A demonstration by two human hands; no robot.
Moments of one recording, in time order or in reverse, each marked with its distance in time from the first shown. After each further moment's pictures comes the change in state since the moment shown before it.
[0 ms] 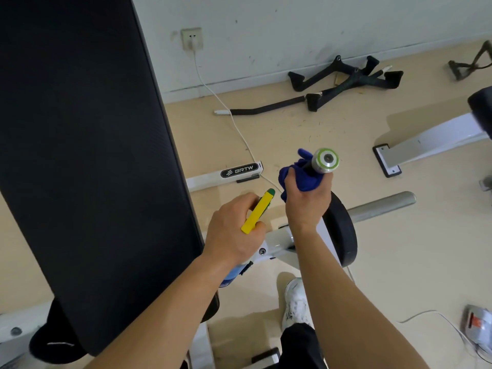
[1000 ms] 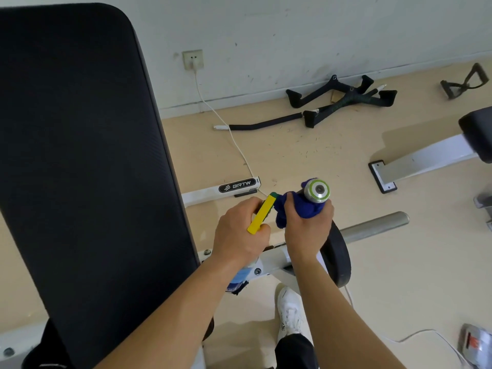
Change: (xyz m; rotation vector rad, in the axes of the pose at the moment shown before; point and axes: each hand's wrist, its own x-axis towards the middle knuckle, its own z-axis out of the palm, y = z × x) left_hand 0.041 0.024 0.004 -0.007 0.010 -0.065; right_hand 0.006 -0.005 -0.012 -0.217 0.035 0.185
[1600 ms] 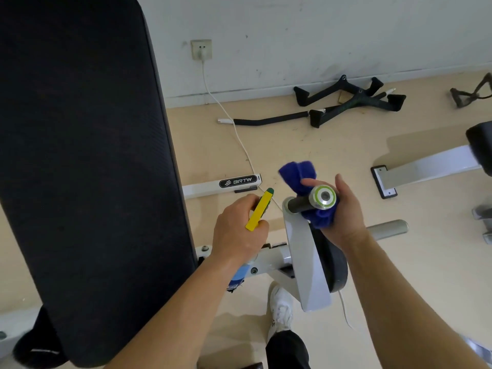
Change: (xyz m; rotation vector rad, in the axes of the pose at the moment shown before) left_hand 0.003 -0.002 -0.001 -0.124 0.059 -0.058; right_hand 0.078 -0.029 -0.045 0.589 -0.805 0.414
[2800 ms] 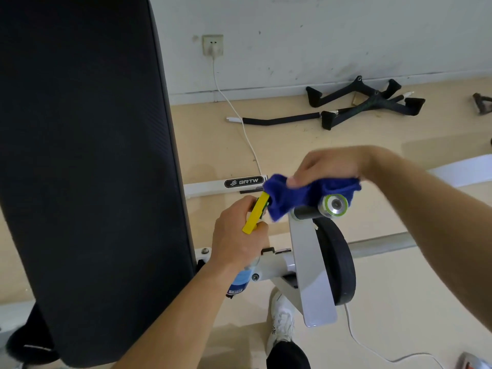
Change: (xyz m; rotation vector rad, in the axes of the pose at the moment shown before) left_hand 0.006 -0.012 0.009 -0.108 0.075 -0.104; right_hand 0.077 -0.099 0.060 -1.350 -0.778 0.317
